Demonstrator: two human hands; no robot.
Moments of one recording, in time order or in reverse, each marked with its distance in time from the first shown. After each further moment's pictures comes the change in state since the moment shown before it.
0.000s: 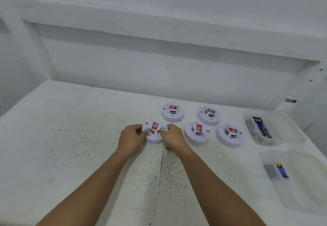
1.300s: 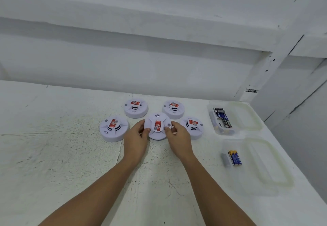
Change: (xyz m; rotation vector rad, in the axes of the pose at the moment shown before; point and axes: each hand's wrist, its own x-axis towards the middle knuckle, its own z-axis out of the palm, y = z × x) left_hand -0.040 0.088 0.123 -0.309 0.080 0.101; right_hand -0.017 0.091 -0.119 0.012 0.308 -0.243
